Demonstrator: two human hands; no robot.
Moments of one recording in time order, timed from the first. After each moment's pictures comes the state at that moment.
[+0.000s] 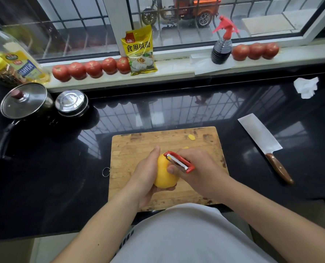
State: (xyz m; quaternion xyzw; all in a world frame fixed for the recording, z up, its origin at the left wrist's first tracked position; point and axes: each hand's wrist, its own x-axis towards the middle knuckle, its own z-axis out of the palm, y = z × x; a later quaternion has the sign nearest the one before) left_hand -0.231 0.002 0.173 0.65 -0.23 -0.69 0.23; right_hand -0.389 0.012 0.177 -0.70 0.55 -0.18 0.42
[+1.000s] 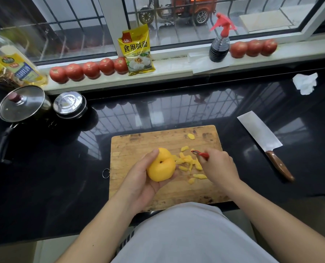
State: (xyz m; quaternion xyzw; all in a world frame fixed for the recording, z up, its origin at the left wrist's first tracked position) left_hand -0.217 0.007 0.165 0.47 -0.07 -0.79 0.37; right_hand -0.436 0.002 0.099 -0.56 0.78 -0.07 0.26
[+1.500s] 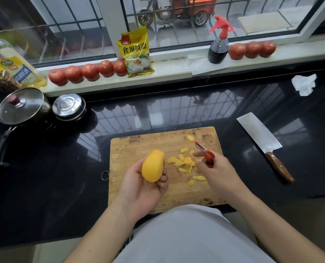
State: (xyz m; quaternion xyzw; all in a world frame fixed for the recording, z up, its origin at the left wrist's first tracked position) left_hand -0.211 0.010 0.149 0.46 0.03 -0.82 0.34; right_hand -0.422 0.027 0.146 -0.45 0.70 -0.29 0.48
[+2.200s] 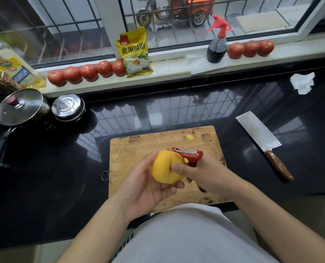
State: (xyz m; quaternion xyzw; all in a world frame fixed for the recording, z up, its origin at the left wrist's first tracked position) left_hand -0.213 0.009 0.176 0.40 -0.11 -0.88 0.25; right_hand -0.403 0.013 0.178 -0.56 0.54 -0.24 0.58
